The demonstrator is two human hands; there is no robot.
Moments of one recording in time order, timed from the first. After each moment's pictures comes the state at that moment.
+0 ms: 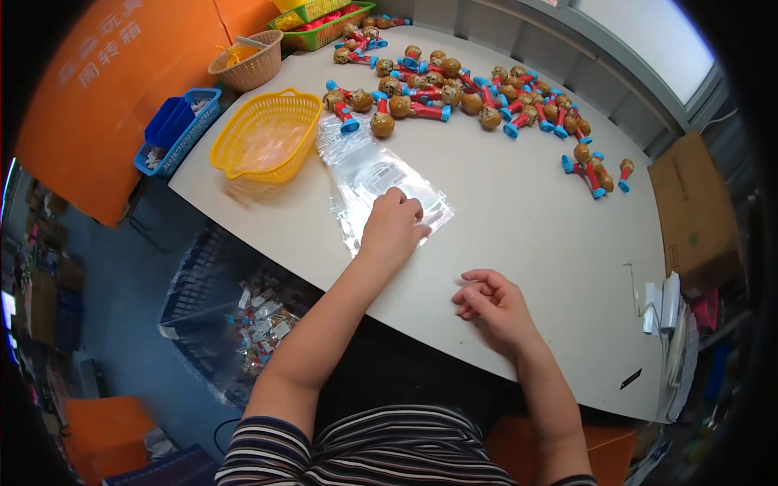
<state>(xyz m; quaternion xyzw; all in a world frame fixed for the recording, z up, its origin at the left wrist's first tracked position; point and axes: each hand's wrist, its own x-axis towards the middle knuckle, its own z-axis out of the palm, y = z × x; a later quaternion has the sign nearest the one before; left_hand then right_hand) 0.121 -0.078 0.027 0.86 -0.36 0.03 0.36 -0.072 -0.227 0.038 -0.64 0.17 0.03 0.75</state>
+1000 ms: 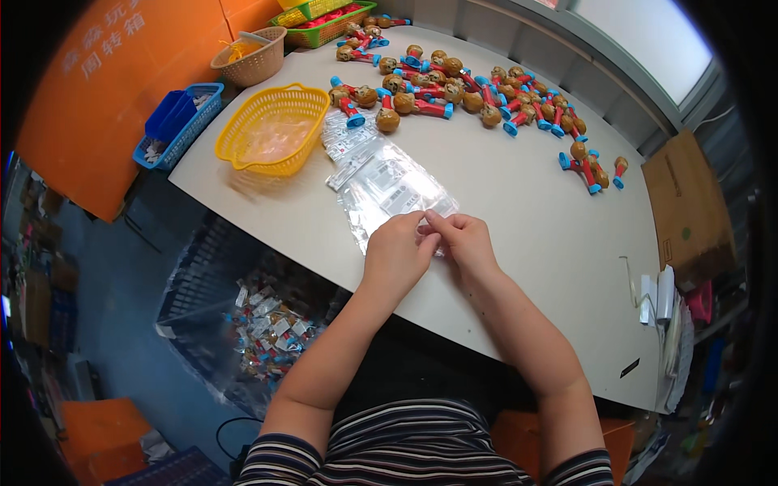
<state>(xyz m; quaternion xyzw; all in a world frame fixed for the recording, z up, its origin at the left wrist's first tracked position) 0.075 -0.062 0.040 0.83 -0.30 0.02 0.48 0.031 -0.200 0.034 -0.62 0.24 -0.05 0.74</state>
